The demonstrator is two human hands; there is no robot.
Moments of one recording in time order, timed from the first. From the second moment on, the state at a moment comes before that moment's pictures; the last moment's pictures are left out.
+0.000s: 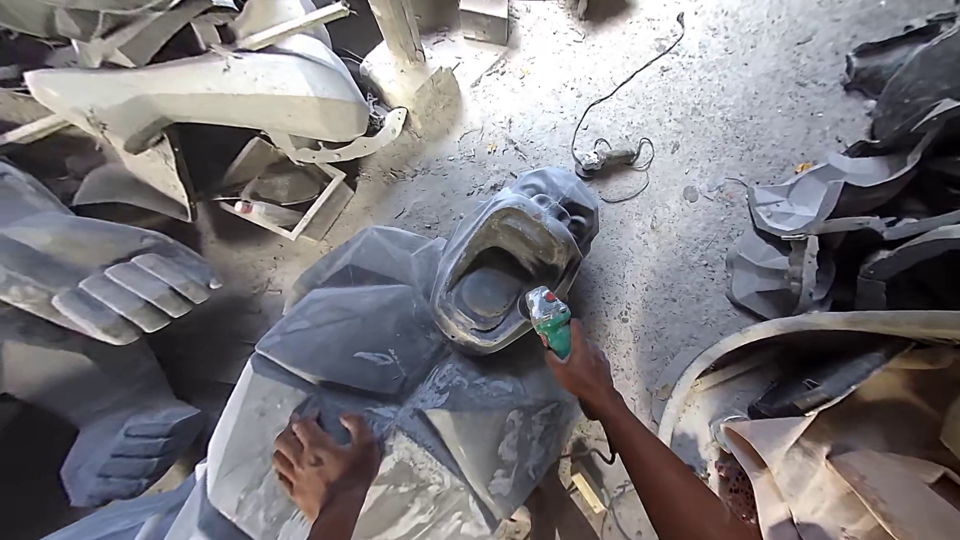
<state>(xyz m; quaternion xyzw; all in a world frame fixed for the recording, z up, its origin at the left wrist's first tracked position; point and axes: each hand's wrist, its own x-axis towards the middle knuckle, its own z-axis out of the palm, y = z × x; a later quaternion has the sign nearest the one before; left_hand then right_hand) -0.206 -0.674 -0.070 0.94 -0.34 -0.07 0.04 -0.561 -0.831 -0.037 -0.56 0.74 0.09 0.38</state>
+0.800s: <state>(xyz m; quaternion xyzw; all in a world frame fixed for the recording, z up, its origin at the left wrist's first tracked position) -0.209 -0.678 -0.064 0.94 -0.34 -0.07 0.04 -0.573 -0.828 -0.040 -0.62 0.70 0.09 0.34</state>
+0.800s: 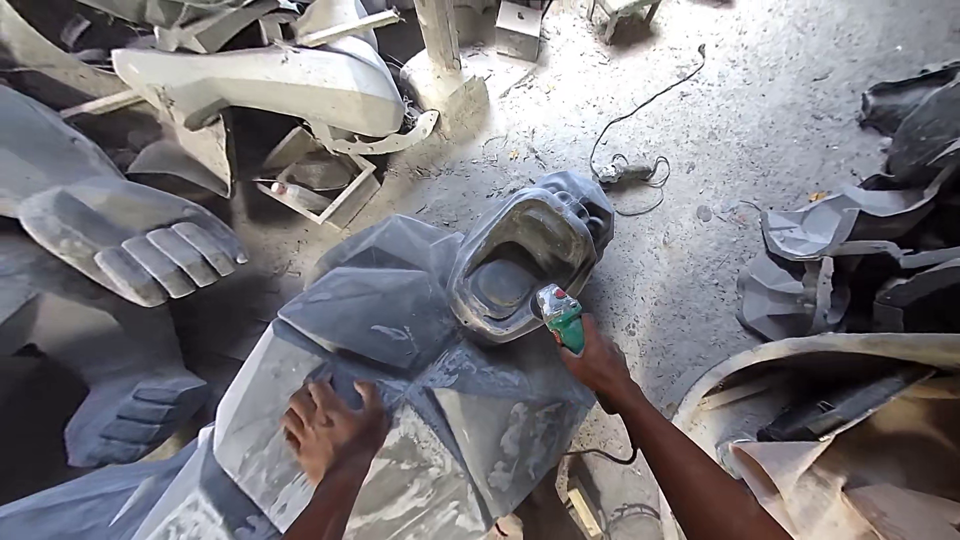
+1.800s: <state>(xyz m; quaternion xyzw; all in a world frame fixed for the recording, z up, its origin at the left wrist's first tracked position) -0.210 -0.677 -0.064 0.94 -0.34 -0.08 0.05 -0.588 -0.879 0.002 -0.72 0.65 0.20 0.13</state>
